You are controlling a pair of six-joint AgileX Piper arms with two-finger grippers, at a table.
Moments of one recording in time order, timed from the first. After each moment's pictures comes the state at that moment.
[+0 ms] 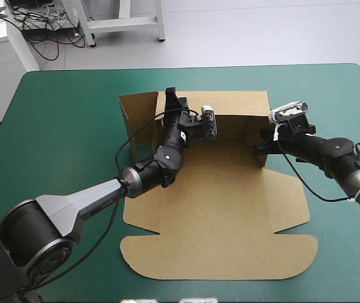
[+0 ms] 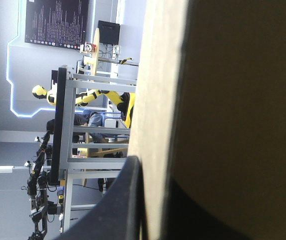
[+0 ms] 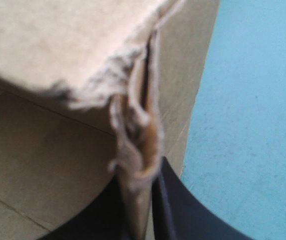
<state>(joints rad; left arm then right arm) -0.83 1.84 -1.33 1.74 0.59 -0.68 0.08 1.49 -0.93 1.24 0.35 -1.41</state>
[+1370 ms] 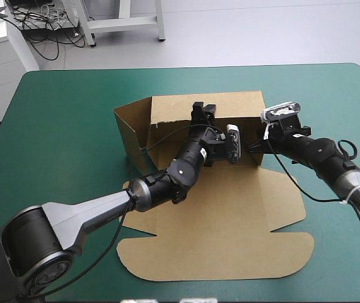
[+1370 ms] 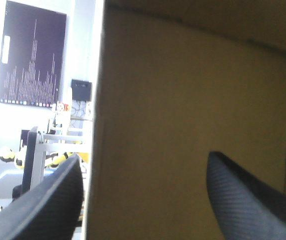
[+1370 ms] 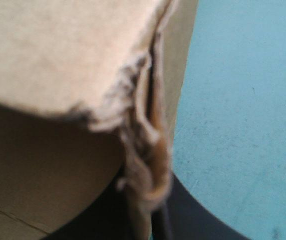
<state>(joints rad) -0.96 1.82 -1.32 1.72 0.47 -0.69 0.17 1.49 -0.94 1.00 0.23 -1.10</state>
